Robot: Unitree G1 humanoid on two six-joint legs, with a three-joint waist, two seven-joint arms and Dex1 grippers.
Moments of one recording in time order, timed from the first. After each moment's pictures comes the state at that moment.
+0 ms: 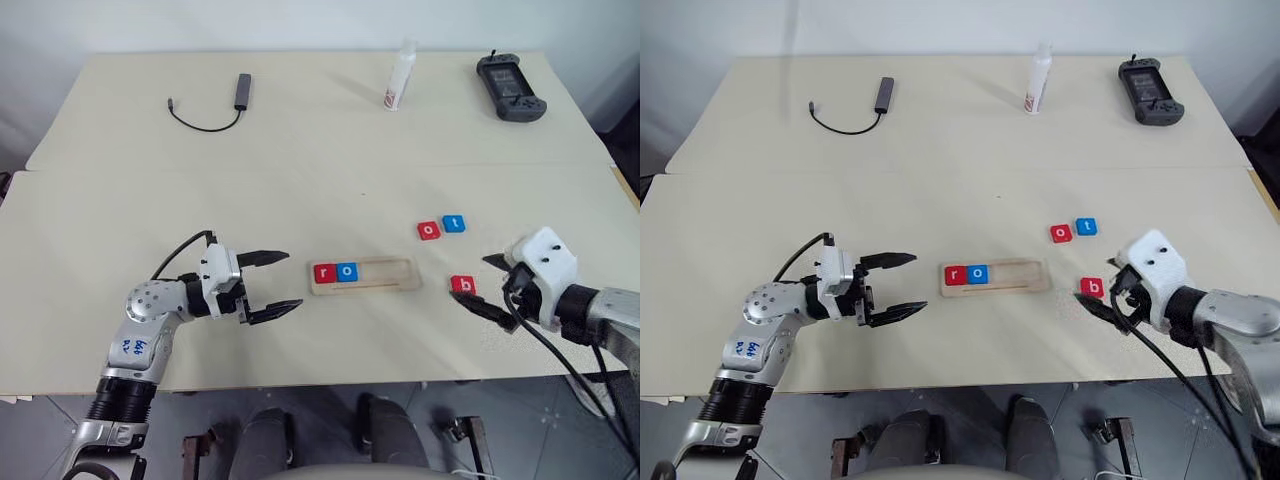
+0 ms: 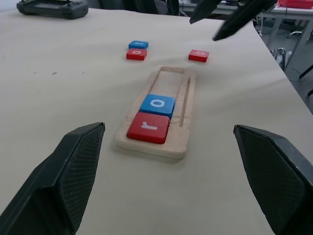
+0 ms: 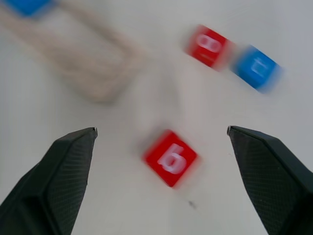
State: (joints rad) left arm -0.25 0.52 -0.02 0.00 -0.41 0.03 -1.08; right arm -0.02 -0.93 -0.27 -0.42 0.36 0.67 0.94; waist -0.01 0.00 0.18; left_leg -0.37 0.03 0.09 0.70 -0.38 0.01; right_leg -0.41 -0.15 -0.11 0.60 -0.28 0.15
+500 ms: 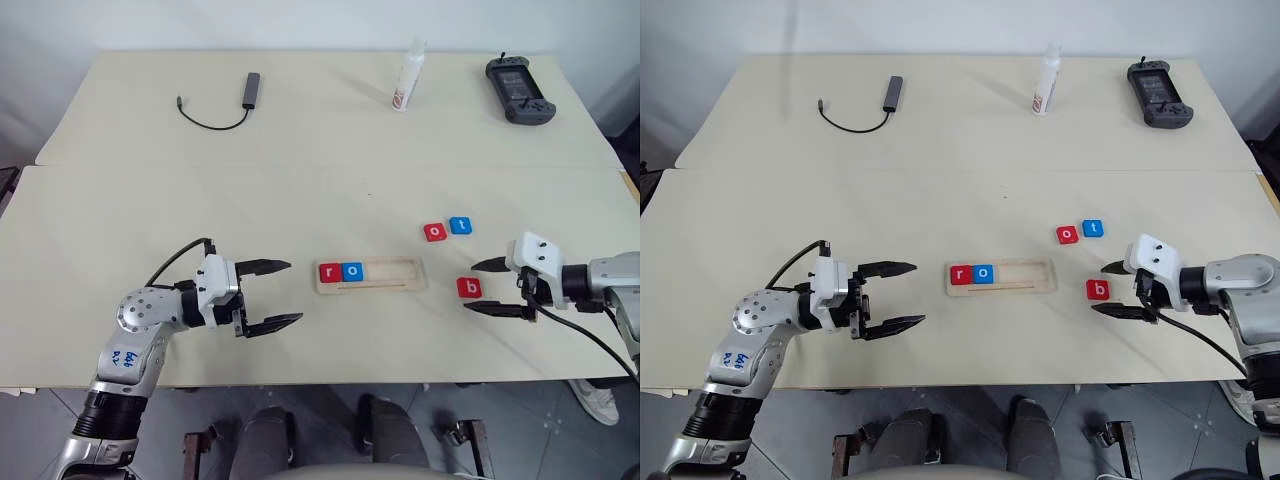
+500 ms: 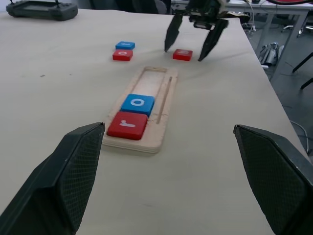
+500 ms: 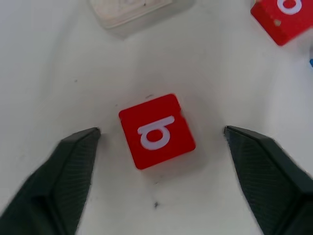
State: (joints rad) left arm -0.18 0.55 -0.01 -0.11 -0.41 0.04 -1.07; right arm -0.37 -0.97 0.02 0.31 0.19 0.11 1.33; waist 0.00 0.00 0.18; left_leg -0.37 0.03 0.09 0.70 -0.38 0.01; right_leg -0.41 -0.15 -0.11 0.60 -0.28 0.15
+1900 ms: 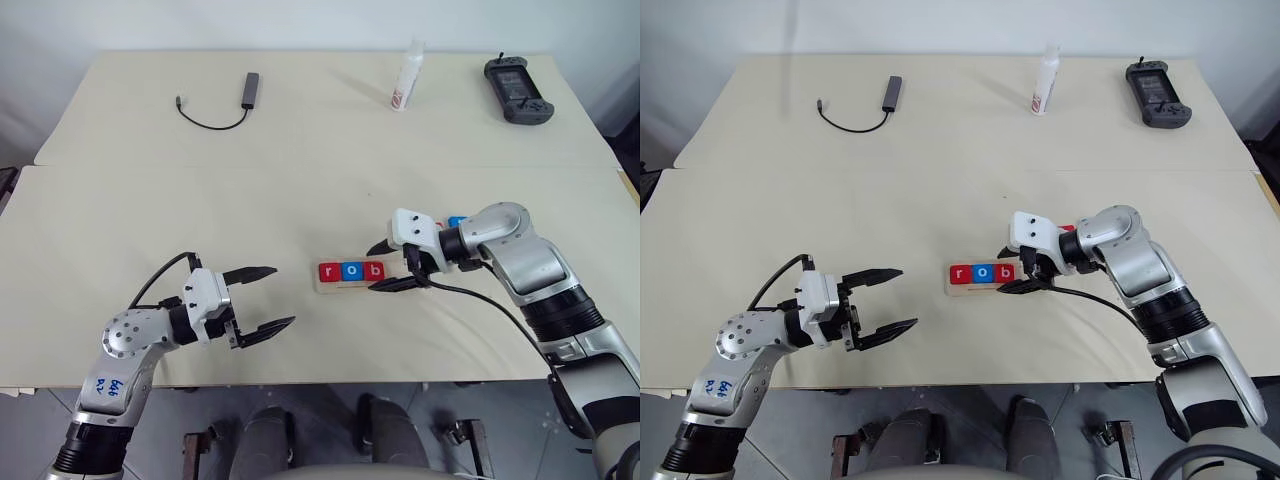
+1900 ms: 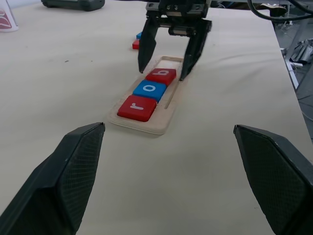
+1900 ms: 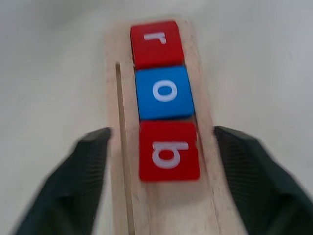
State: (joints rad) left arm -0.03 0.57 0.03 -0.23 -0.41 0.05 -0.94; right arm -0.74 -0.67 0.34 0.15 0.10 0.37 1.32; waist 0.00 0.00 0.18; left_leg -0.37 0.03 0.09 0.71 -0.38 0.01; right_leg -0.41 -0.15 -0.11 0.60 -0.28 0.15
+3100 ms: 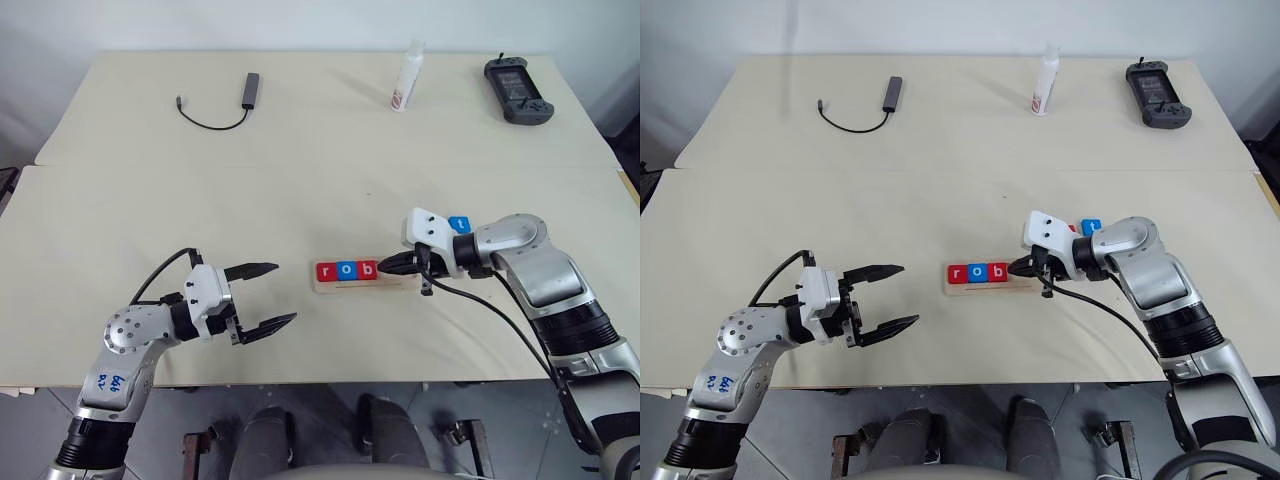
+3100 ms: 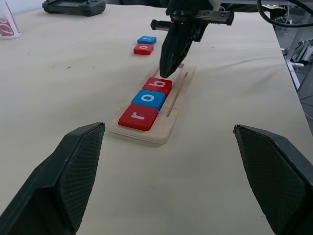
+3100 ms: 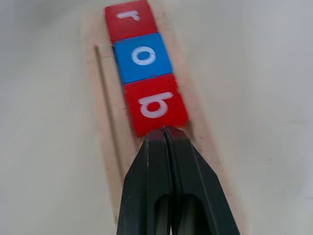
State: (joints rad) left arm -0.05 0.57 0.03 -0.23 -0.41 0.05 -0.94; right arm -0.65 -0.71 0.27 0.08 0.13 0.44 1.23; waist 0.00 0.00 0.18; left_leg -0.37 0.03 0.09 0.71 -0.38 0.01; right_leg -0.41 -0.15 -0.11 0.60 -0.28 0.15
